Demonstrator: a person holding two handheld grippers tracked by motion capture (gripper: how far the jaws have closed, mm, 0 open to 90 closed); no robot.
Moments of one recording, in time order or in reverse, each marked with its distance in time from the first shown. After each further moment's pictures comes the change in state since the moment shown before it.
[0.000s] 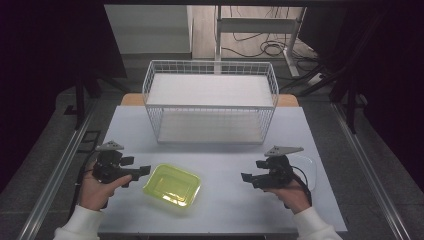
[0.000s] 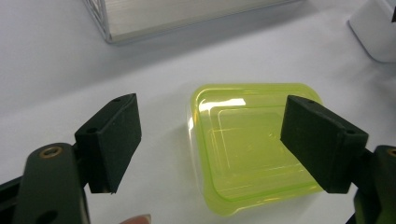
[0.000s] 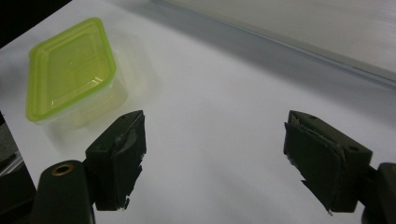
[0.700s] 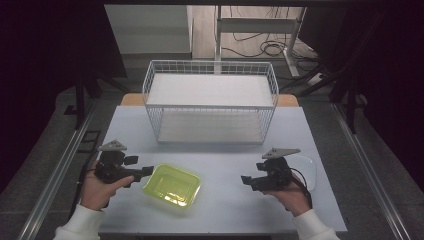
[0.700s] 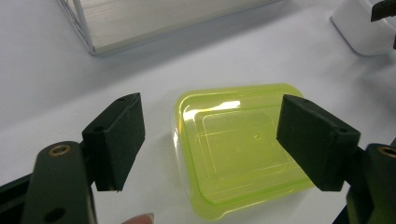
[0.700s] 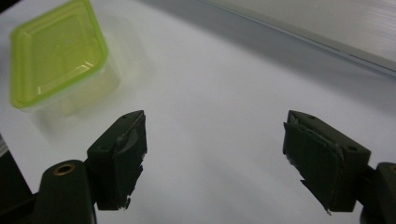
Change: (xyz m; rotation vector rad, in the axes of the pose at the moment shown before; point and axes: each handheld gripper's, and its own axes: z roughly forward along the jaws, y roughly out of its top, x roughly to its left) left arm -0.010 0.004 -0.002 -0.001 -0.031 0.067; right arm 0.009 -0.002 0.002 0.053 -0.056 -0.024
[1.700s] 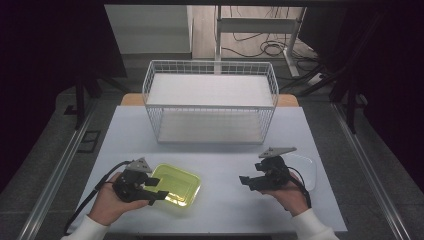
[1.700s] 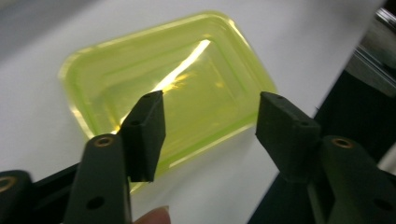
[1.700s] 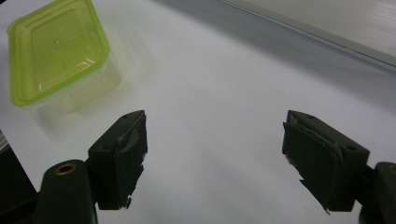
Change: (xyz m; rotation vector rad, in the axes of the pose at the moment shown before) left arm -0.055 -0.011 0.021 0.243 -0.158 0.253; right arm 0.005 0.005 0.001 0.034 -0.006 0.001
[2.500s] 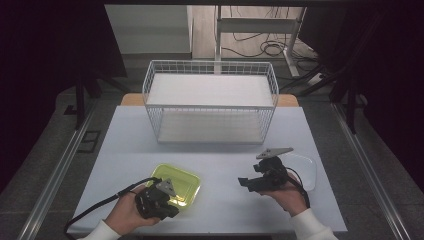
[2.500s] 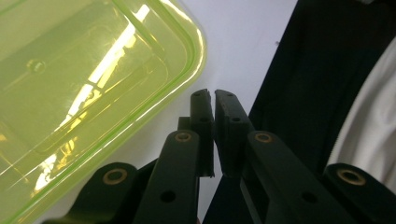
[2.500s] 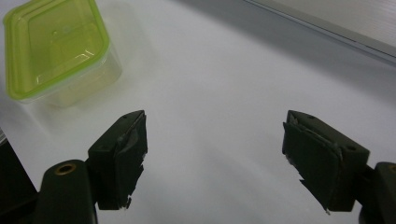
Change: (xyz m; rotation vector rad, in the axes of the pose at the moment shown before) left arm -0.034 0.001 0.050 0.214 -0.089 0.153; right arm 0.002 -0.001 0.006 0.023 0.007 -0.013
